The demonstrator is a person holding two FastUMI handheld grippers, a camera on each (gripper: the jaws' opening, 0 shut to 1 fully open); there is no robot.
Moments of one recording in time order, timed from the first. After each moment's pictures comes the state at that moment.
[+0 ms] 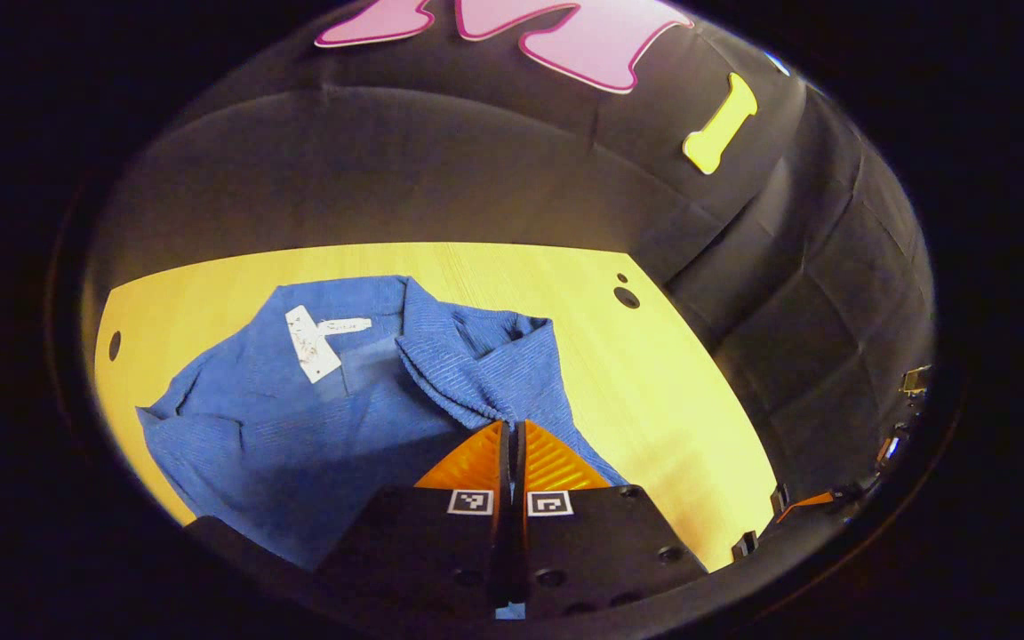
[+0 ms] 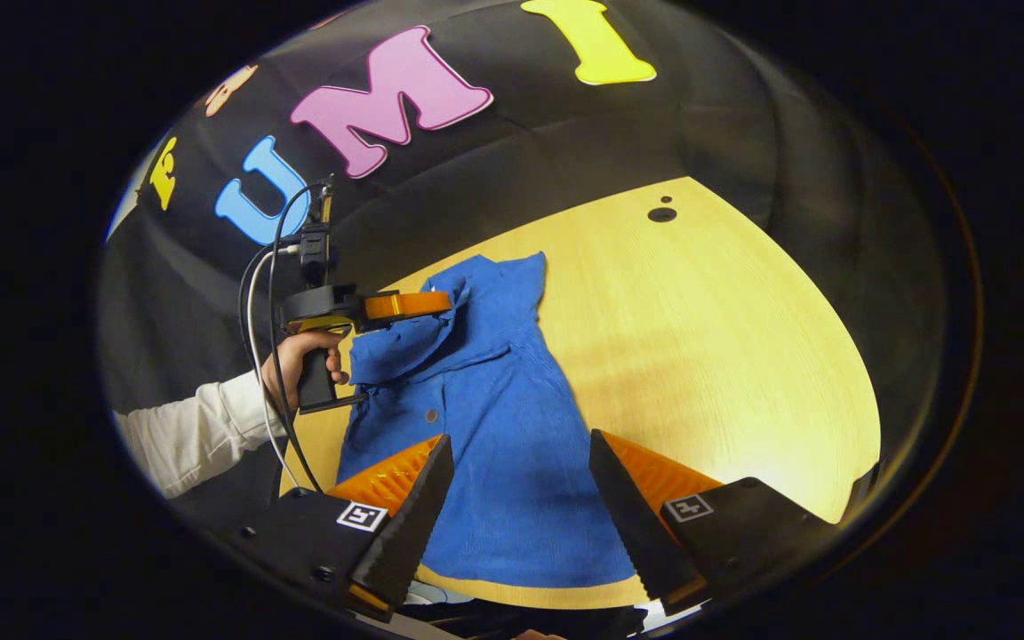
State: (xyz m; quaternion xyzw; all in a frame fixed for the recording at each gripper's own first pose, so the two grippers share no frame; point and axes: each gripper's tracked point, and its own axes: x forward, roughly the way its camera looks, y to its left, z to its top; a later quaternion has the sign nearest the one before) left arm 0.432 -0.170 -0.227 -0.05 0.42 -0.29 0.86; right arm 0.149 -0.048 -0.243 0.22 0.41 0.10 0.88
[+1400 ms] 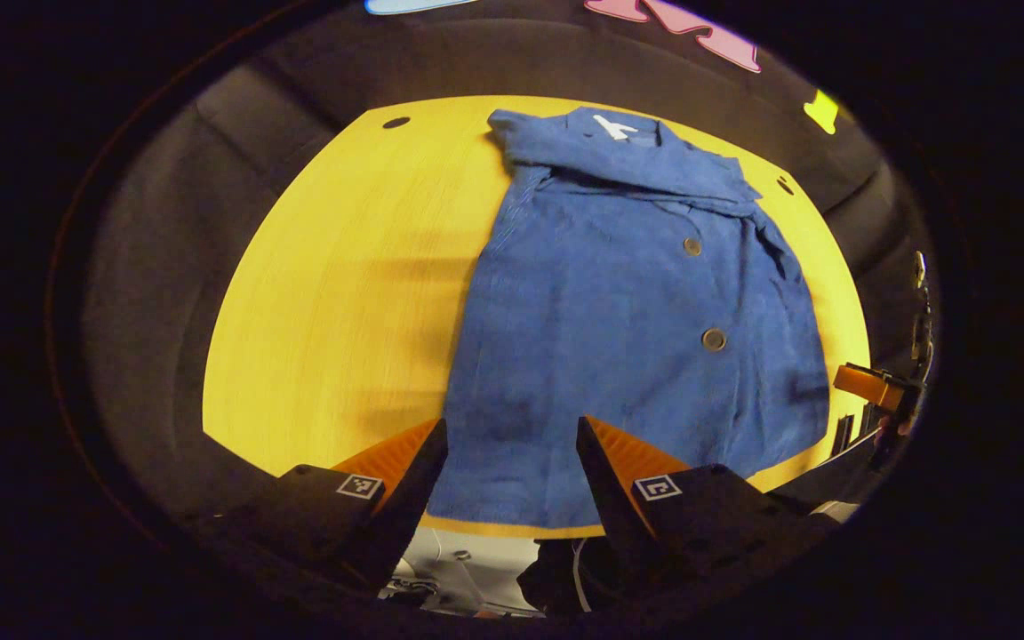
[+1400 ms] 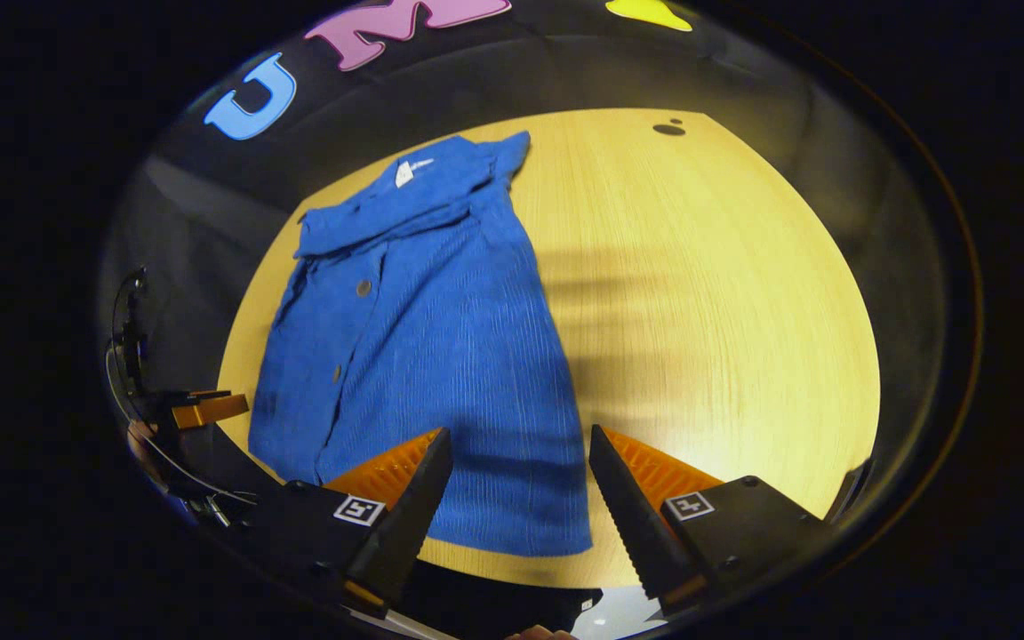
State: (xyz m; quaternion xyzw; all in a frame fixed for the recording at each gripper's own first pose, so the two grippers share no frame) left arm 0.085 0.087 -0.288 -0.03 0.57 0.01 0.82; right arm 0.063 -0.043 -0.351 0.11 0.55 0.10 0.82
